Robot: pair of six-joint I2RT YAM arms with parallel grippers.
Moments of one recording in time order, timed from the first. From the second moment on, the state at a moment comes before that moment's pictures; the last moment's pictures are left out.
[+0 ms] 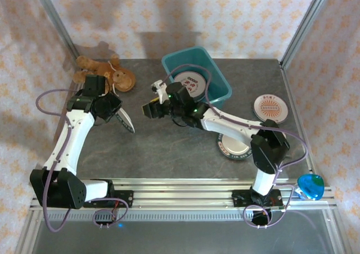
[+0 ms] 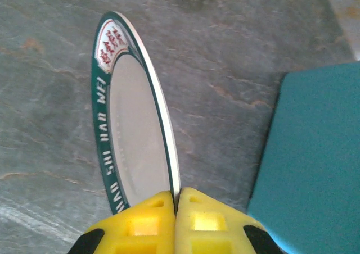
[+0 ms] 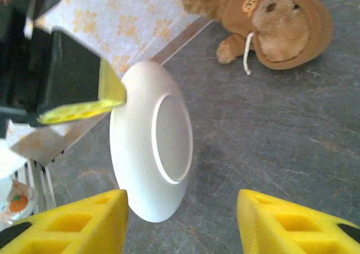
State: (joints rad) left arm 0.00 1.26 1.21 -0.91 0.11 -0.90; right arm 0.88 1.77 1.38 -0.03 -0.23 0.31
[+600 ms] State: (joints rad) left arm -0.13 1.37 1.33 -0.87 0.10 -0.99; right arm 0.95 1.80 1.29 0.09 -0.18 0.07
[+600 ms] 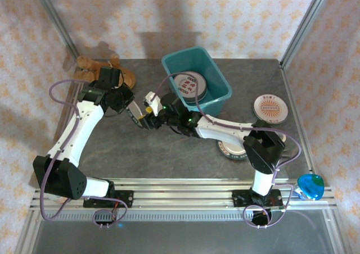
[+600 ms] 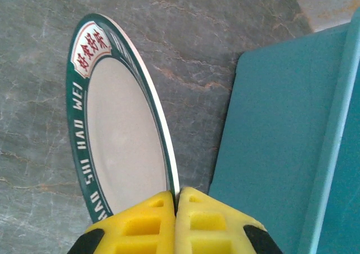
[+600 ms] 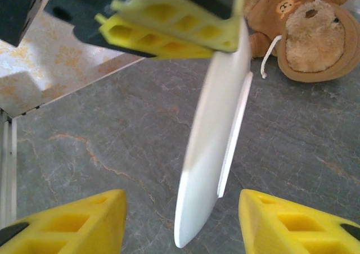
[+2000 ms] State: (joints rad) left arm -0.15 1.43 1.54 -0.78 0.04 -0.89; right arm 0.93 1.86 1.35 0.13 0.20 0.17
